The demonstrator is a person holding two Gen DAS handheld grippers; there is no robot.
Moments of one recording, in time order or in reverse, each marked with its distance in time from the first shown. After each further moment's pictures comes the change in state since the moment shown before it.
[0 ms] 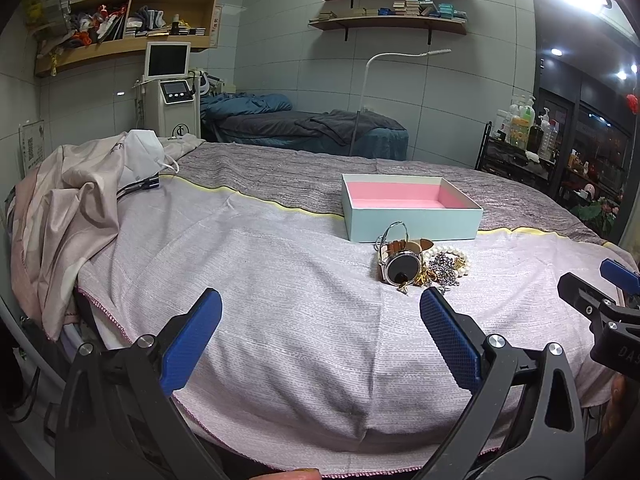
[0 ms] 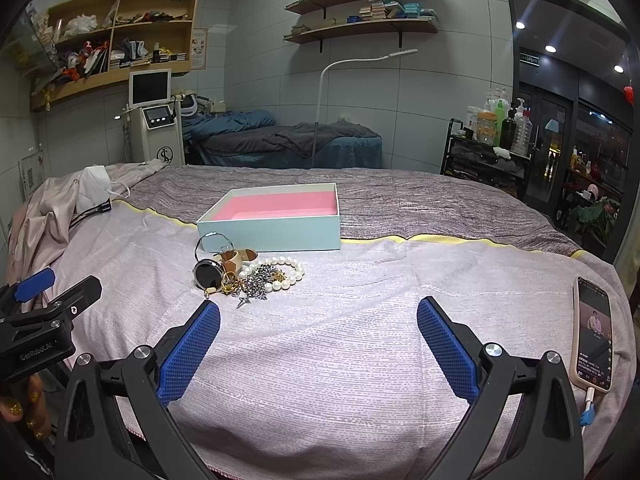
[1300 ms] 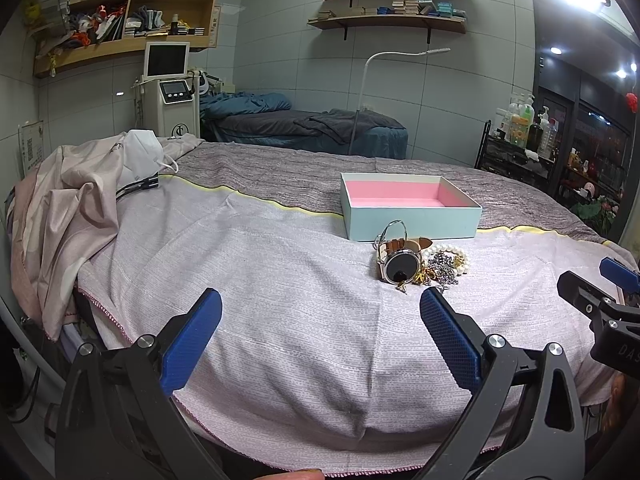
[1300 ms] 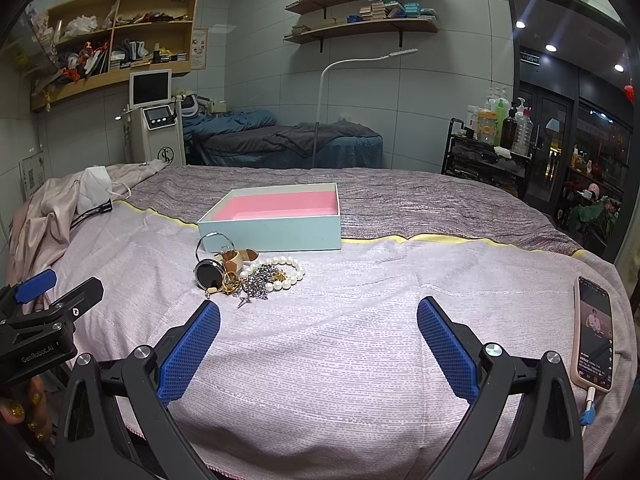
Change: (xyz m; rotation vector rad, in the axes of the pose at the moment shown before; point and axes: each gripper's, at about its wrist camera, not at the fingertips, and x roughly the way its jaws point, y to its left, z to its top) left arm -0.001 0.000 -0.002 0.001 0.001 -0.003; right arm 0.000 -0.001 0.000 0.000 0.001 0.001
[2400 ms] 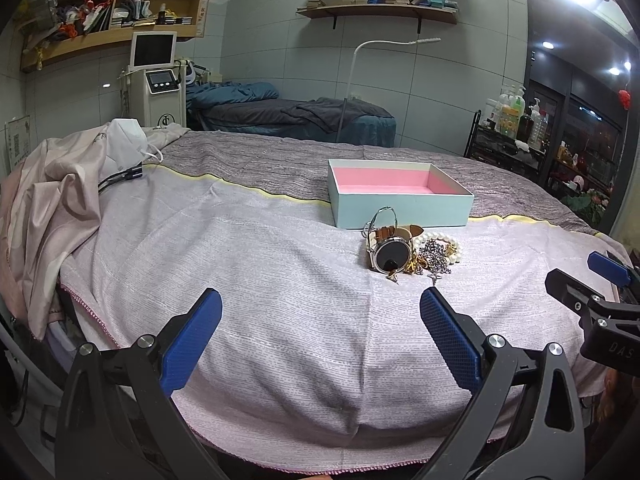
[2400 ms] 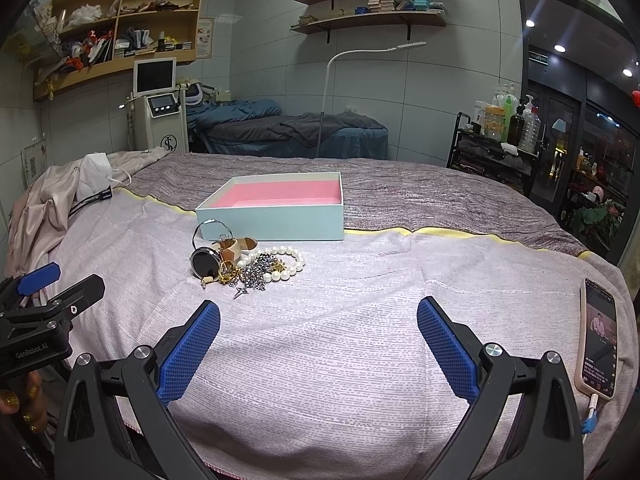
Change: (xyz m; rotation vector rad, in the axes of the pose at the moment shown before) left arm 0.014 0.000 -0.001 0.013 0.052 -0.064; right arm 0.017 0.000 -0.002 -0.030 0.044 0.018
